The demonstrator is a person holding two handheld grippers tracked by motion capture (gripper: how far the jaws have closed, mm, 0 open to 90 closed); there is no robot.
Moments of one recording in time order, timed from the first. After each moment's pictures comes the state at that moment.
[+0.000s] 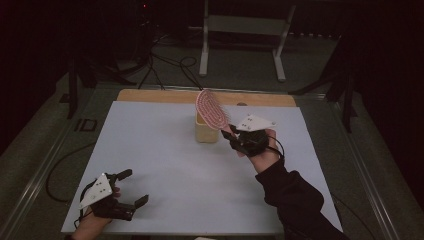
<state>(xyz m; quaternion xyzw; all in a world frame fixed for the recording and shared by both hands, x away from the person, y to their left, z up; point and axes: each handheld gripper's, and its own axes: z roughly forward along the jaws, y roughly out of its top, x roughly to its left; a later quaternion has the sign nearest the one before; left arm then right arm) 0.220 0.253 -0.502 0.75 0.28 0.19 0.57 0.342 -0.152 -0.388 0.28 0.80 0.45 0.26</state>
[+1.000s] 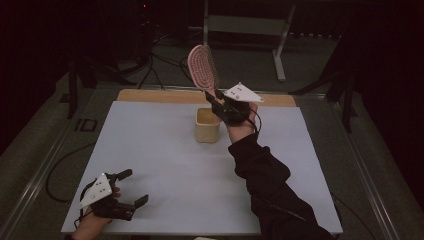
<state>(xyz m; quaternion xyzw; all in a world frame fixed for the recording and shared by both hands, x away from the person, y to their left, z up) 0.221 0.254 -0.502 0.75 0.28 0.18 0.57 0.404 -0.107 -0.360 0.32 0.69 0.57 0.30</state>
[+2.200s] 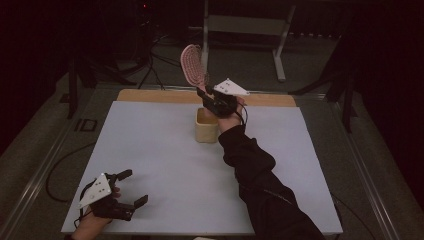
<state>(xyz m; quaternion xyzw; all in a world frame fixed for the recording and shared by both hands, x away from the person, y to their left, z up) 0.221 0.255 -0.503 0.75 0.28 0.18 0.58 0.455 -0.086 -0.397 0.31 0.69 0.59 0.28</state>
